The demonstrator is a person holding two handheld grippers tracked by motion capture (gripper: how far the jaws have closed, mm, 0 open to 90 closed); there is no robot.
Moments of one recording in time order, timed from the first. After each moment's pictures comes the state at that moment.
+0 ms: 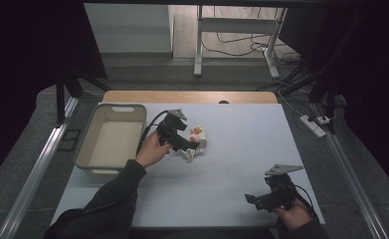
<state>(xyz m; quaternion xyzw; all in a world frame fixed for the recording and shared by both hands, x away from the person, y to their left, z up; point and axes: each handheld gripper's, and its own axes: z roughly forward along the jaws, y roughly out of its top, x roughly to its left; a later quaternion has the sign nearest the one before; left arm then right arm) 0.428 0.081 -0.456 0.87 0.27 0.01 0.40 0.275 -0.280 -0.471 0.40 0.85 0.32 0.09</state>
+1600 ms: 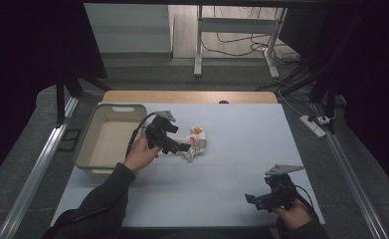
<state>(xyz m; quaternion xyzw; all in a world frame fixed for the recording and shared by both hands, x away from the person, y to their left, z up) 0.408 0.109 -0.448 0.86 0.28 0.00 0.42 0.275 -0.280 -0.470 0.40 0.85 0.33 0.09</state>
